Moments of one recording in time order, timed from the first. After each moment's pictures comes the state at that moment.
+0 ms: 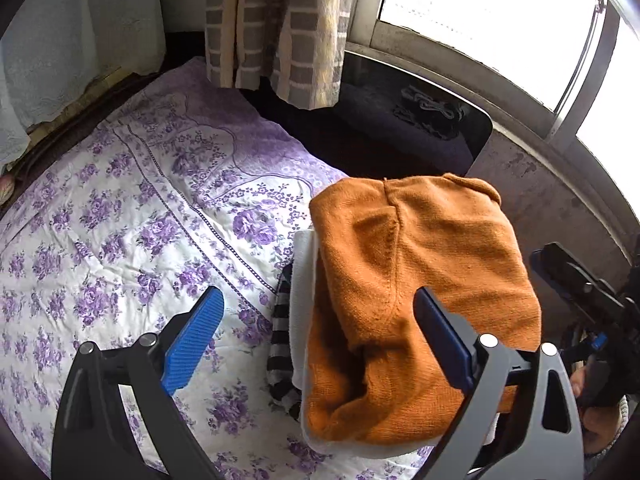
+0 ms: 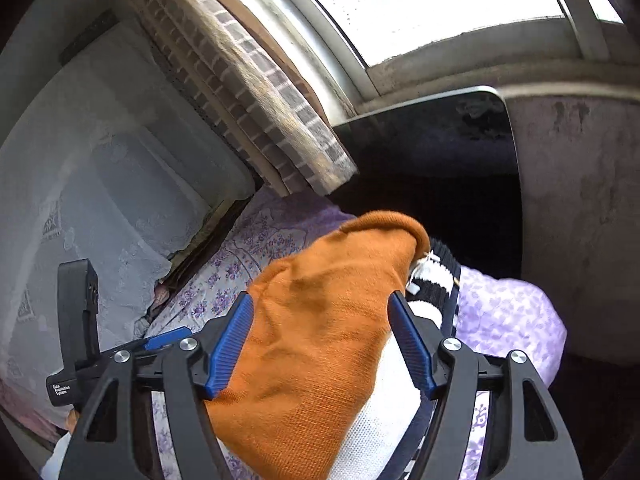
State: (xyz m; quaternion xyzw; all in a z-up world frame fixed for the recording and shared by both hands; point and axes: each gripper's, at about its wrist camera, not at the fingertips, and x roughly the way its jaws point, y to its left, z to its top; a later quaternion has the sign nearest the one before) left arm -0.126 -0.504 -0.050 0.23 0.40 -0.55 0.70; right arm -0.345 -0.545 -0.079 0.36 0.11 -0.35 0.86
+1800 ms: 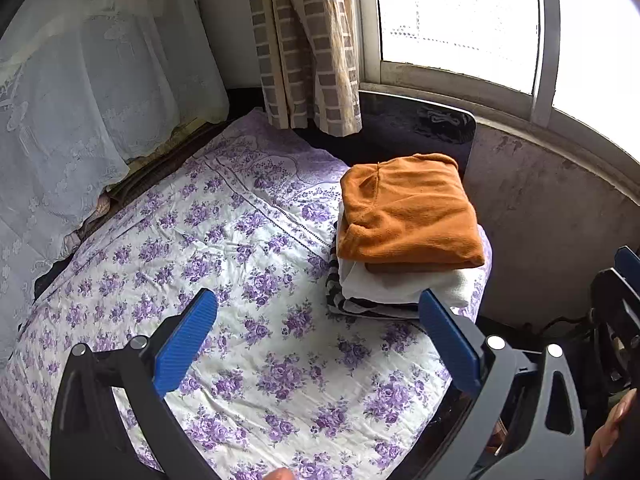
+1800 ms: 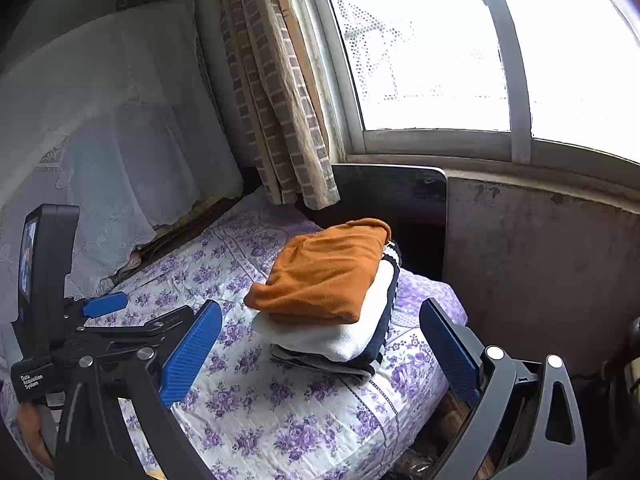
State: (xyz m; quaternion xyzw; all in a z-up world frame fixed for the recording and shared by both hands) left arm -0.205 -0.326 0.033 0.27 0.28 -0.51 0.77; right arm -0.388 -0.326 0.012 0.23 0.14 -0.47 0.84
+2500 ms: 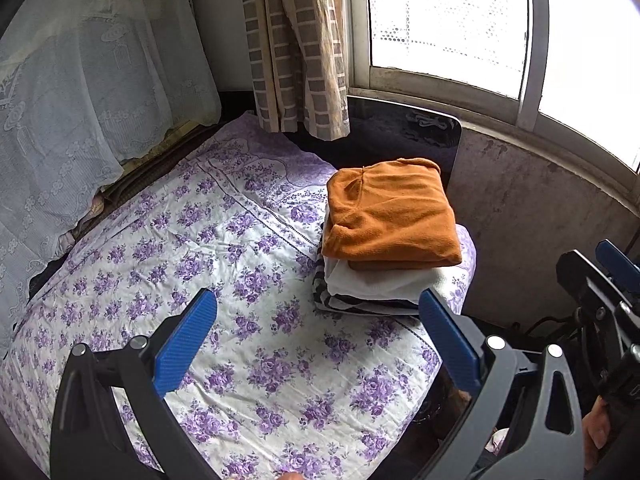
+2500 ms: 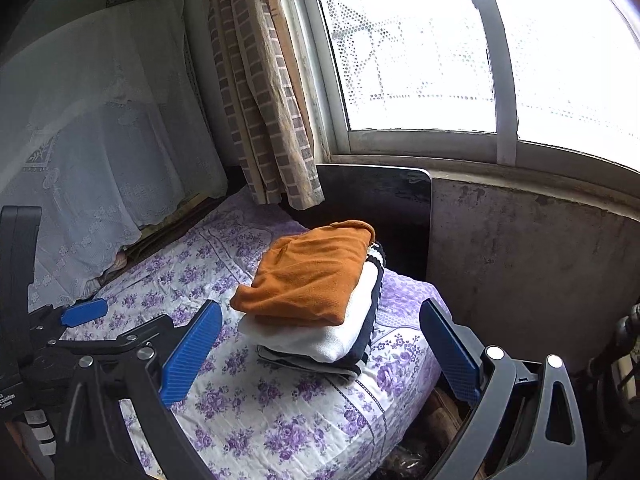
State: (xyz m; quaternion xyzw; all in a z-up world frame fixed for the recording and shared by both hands) left arm -0.214 -0.315 0.041 0.26 0.29 -0.52 0.76; right arm -0.386 -0.329 0.015 0.23 0.16 -0.49 0.83
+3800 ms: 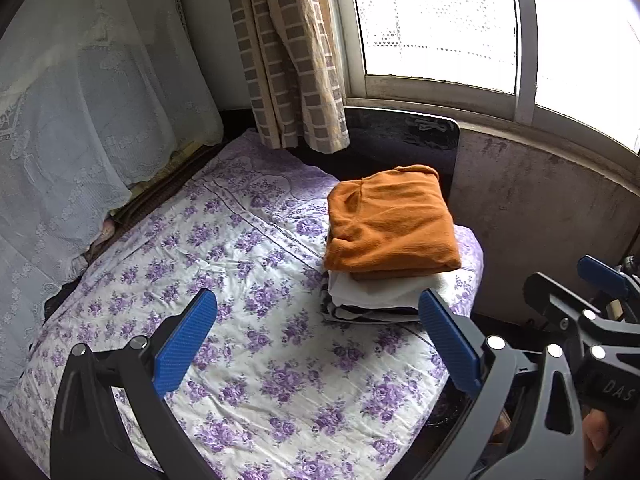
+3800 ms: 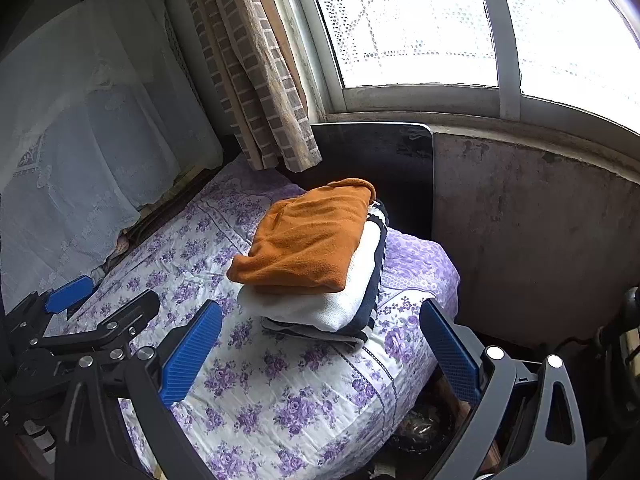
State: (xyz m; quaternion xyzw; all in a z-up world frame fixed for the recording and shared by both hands) left arm -0.233 -0.317 0.054 0.28 0.25 -0.52 0.77; right arm -0.384 -0.348 0.002 0.29 0.20 -0.47 0.81
